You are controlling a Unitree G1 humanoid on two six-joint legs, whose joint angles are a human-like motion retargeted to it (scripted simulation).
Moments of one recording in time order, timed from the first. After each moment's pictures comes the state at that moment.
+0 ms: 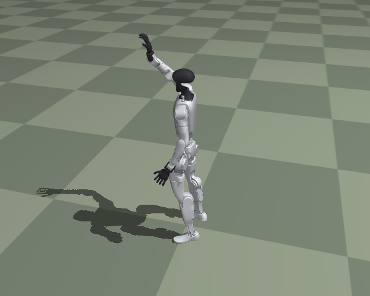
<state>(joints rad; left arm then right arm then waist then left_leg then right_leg) 0.16 0.38 -0.21 0.97 -0.09 -0.16 0.15 -1.69 -1.05 0.66 0.65 -0.32 0.01 -0.66 0.18 -0.18 -0.01 0.15 0.08 0.58 0.00 -0.13 -0.22 0.06 -0.18 -0.34 0.06 -0.03 0.26</state>
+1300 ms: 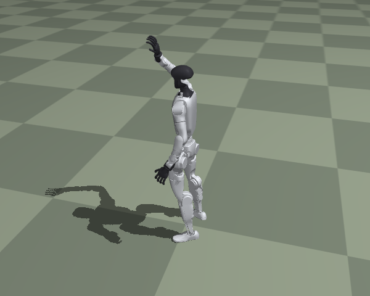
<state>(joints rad) 0.21 0.41 -0.22 0.97 -0.04 -0.18 0.10 -1.51 -1.25 0.56 0.23 -0.54 0.00 -0.61 0.15 -0.12 0.00 0.15 0.09 0.62 0.00 -0.13 -0.22 0.04 -0.17 -0.30 0.05 -0.01 0.26</state>
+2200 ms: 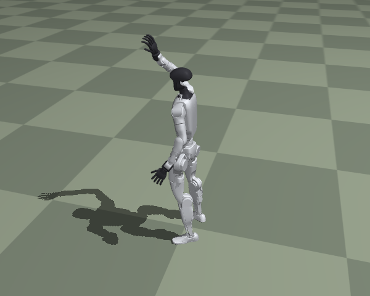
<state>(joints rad) 0.18 0.38 -0.13 0.92 -0.17 -0.18 0.10 -1.97 -1.15 0.95 0.33 -0.62 0.15 -0.45 0.17 -0.09 0.04 0.16 0.11 0.64 -0.01 -0.11 -0.26 0.03 -0.13 -0.28 0.04 0.00 0.26</state>
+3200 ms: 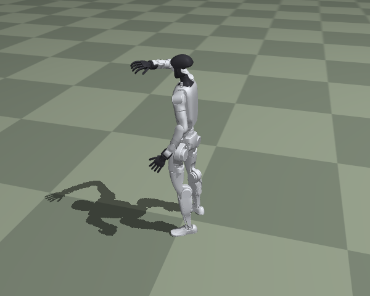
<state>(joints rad) 0.19 0.37 -0.15 0.86 -0.23 -0.19 0.14 -1.77 -1.17 1.24 -0.08 -0.14 -0.17 -0.11 0.17 -0.07 0.05 0.14 0.12 0.65 0.00 -0.09 -0.26 0.01 -0.11 -0.28 0.05 0.02 0.26</state>
